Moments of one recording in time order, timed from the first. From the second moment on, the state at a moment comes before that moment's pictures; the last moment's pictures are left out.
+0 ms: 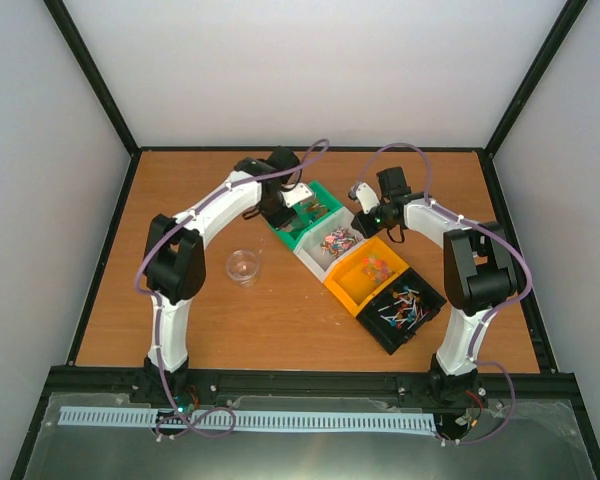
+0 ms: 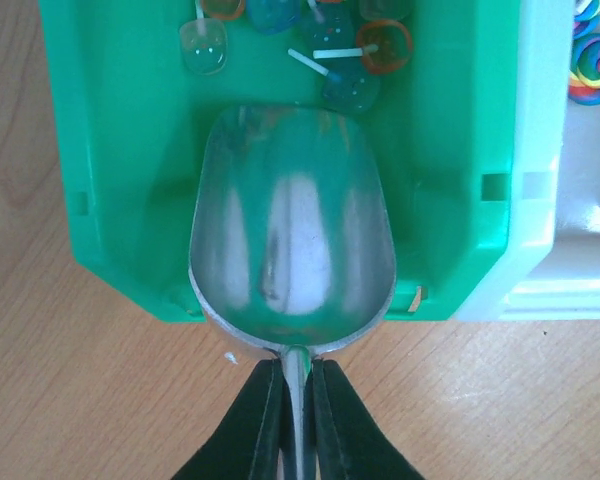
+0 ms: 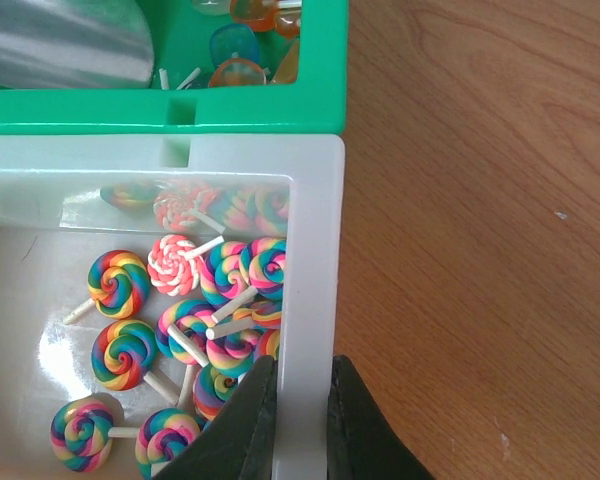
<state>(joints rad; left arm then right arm) -0.53 2.09 1.86 -1.08 0.03 0.37 0.27 1.88 1.26 -0.42 -0.38 -0.34</state>
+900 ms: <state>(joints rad) -0.58 1.99 1.76 -1.02 -0.04 0.43 0.29 1.88 1.27 -0.41 -0.34 -0.33</state>
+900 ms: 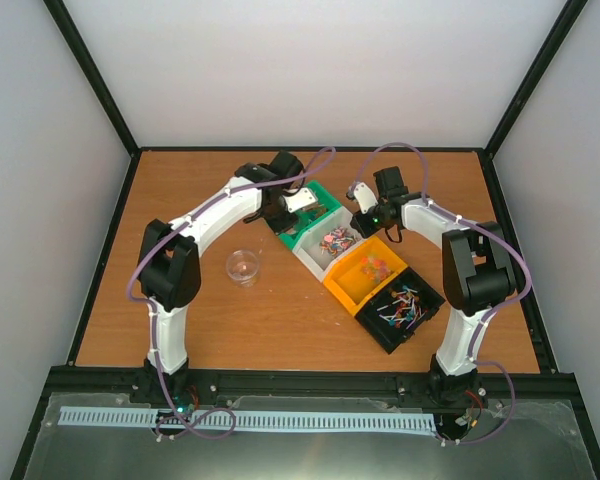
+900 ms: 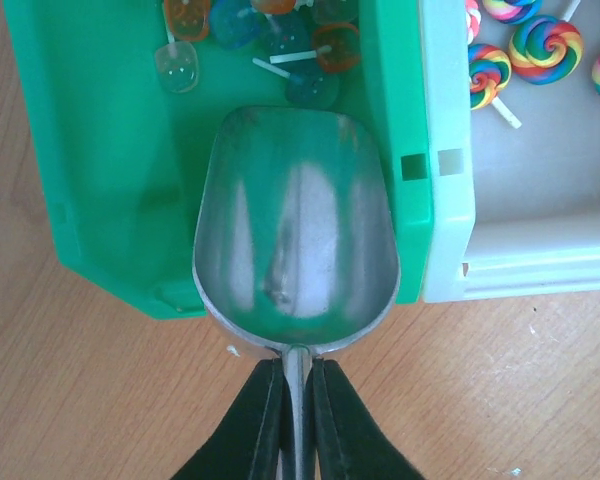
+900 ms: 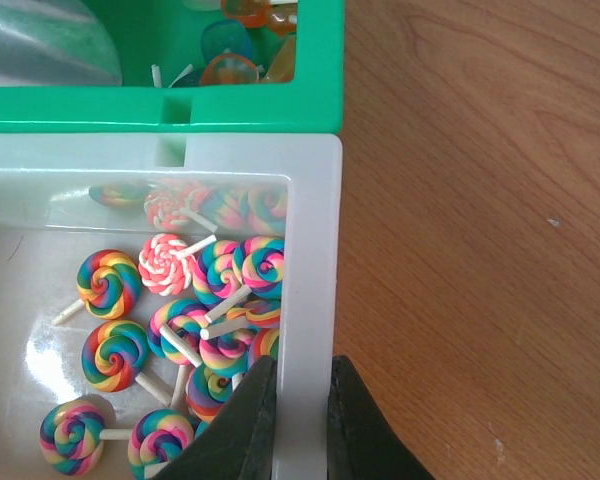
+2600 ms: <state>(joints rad) -0.46 1.83 1.02 0.08 0.37 0.17 0.26 1.89 1.27 -0.44 -0.43 -0.36</state>
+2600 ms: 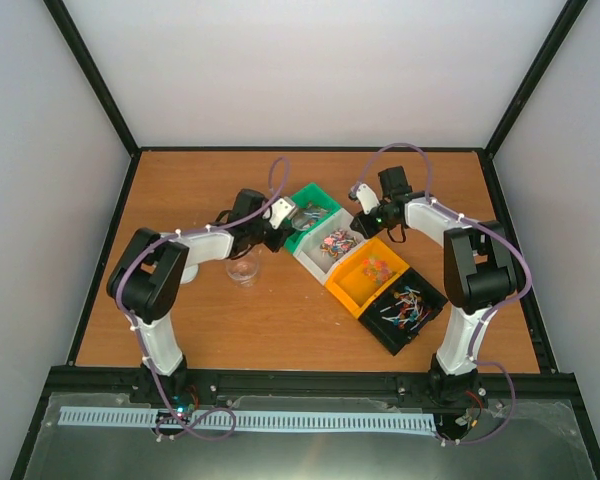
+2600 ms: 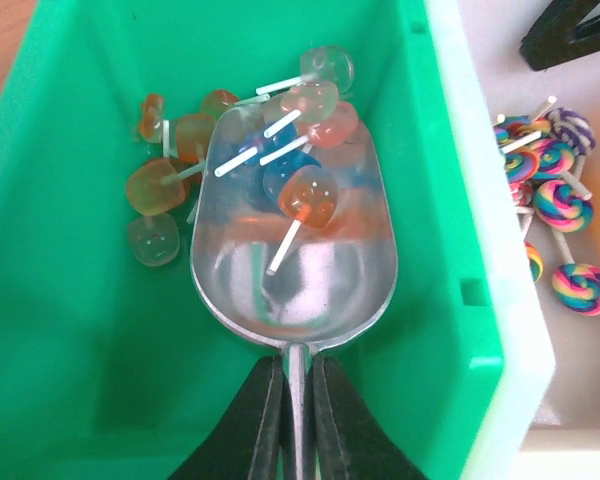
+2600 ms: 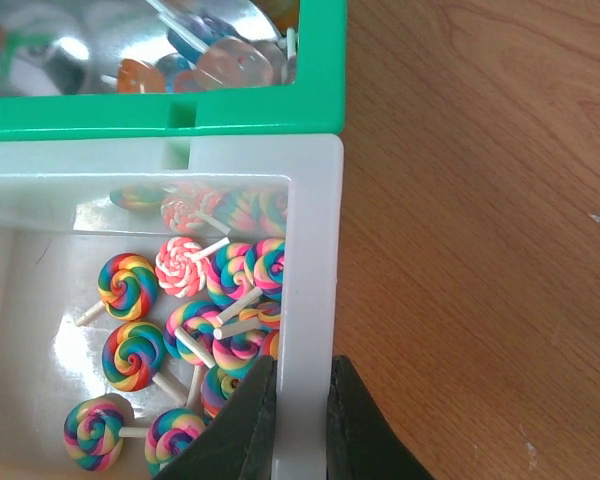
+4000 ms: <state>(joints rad) -0.27 1.46 0.82 0.23 0.69 0.14 0.25 1.90 1.29 -0.45 -0.45 -0.34</state>
